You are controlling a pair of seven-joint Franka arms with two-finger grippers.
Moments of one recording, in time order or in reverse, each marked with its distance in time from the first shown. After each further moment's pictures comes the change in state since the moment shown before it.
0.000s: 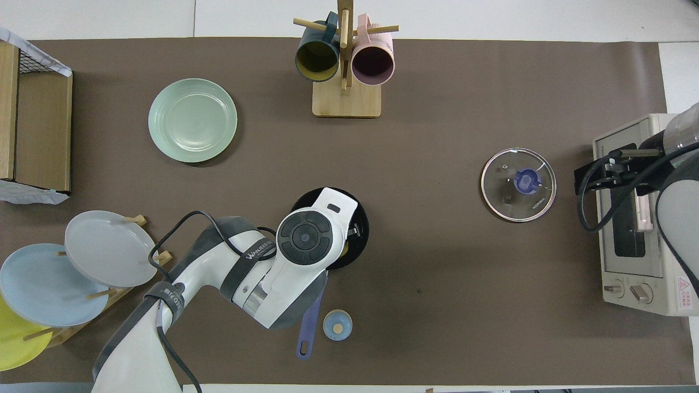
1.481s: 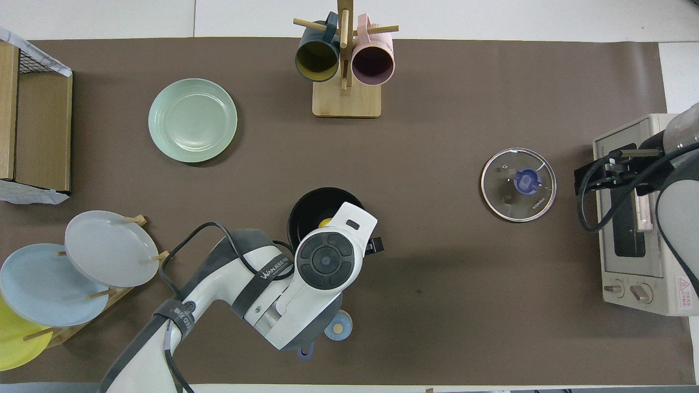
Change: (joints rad) left arm -0.062 -0.037 0.006 0.007 0.004 -0.033 -0.004; right arm 0.000 0.000 0.000 0.000 0.000 0.000 0.000
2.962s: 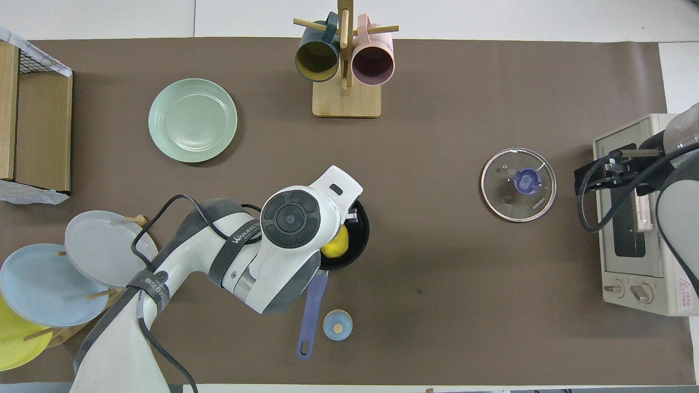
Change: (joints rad) left arm 0.097 0.039 -0.001 0.082 -0.002 0.043 0.268; right arm 0.000 0.000 0.000 0.000 0.000 0.000 0.000
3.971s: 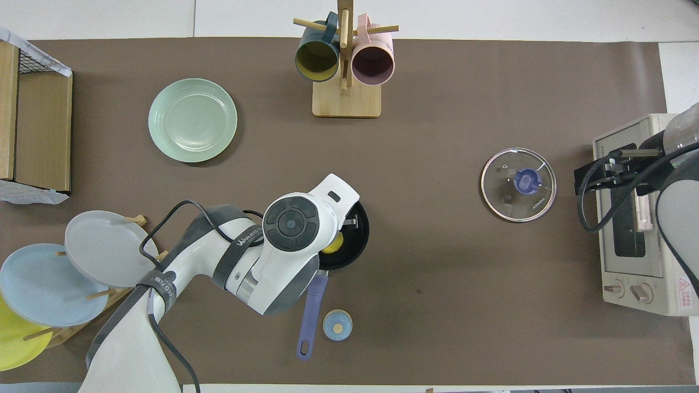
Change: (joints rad) left arm 0.001 0.020 -0.002 -0.052 -0.005 0.052 0.009; right arm 0.000 0.000 0.000 0.000 0.000 0.000 0.000
